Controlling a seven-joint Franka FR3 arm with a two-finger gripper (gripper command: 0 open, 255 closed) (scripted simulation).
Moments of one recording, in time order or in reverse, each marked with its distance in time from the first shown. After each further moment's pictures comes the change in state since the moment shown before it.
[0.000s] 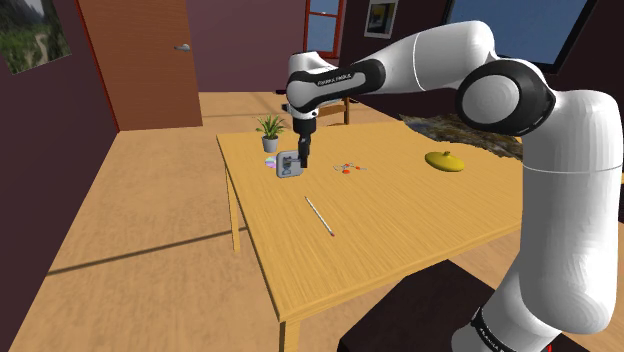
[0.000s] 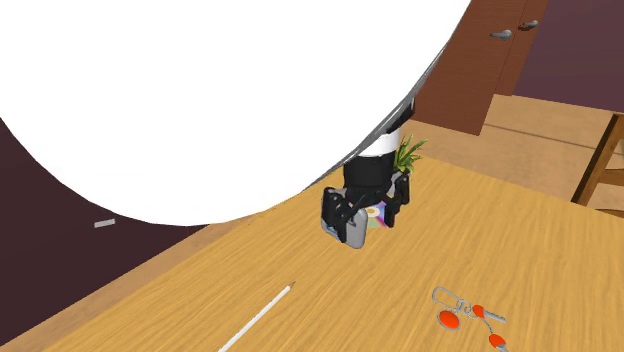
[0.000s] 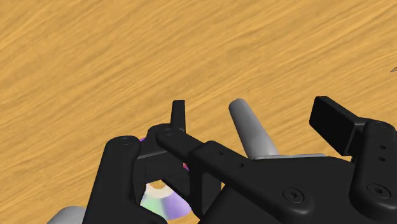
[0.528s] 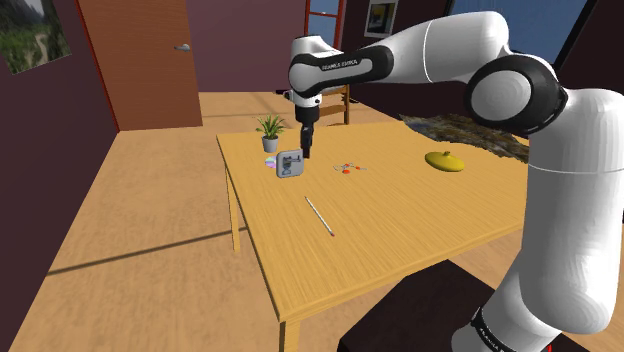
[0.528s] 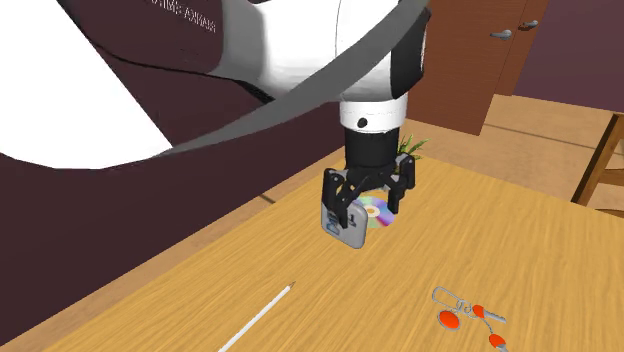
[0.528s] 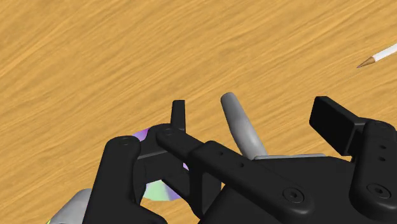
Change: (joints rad) arm 0.000 -0.038 -0.001 0.041 0.005 -0.077 0.004
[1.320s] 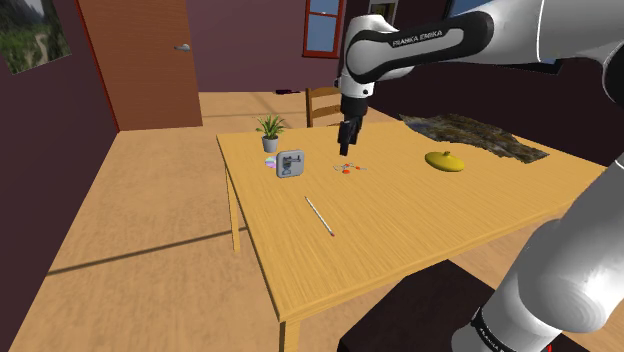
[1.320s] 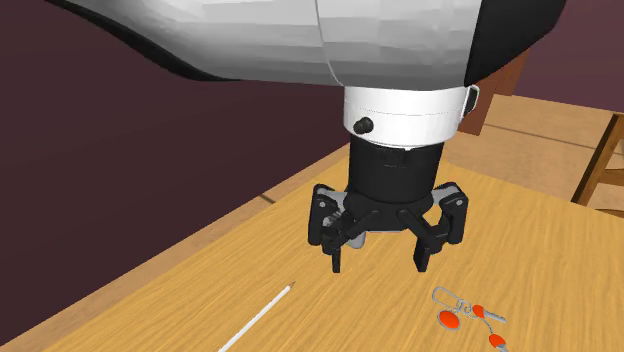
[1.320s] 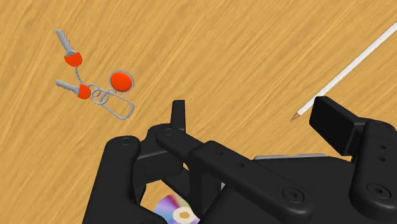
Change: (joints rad) arm -0.037 -0.481 -0.041 -0.498 0.053 0.040 0.258
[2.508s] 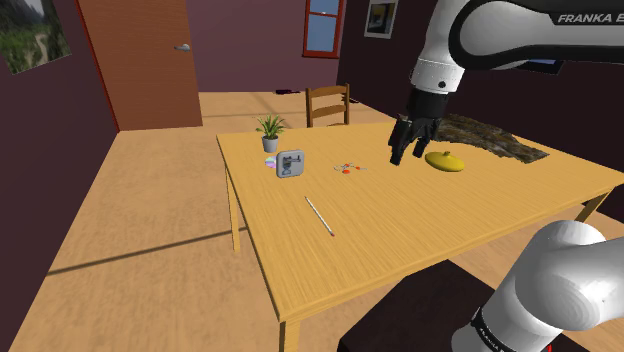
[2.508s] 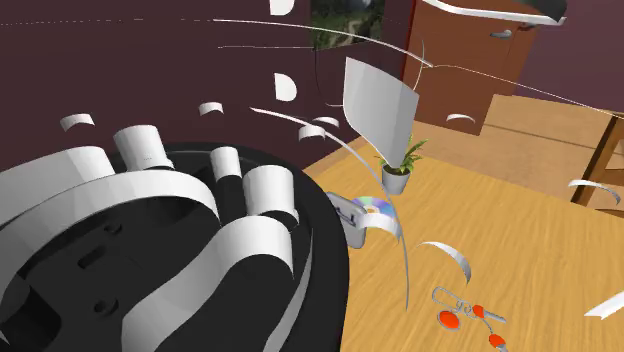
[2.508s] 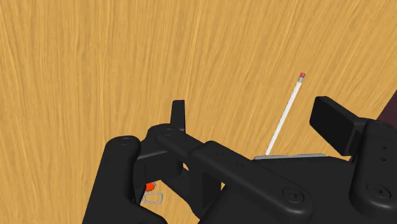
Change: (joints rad) arm -0.060 -0.657 0.083 -0.426 0.101 -0.181 0.474
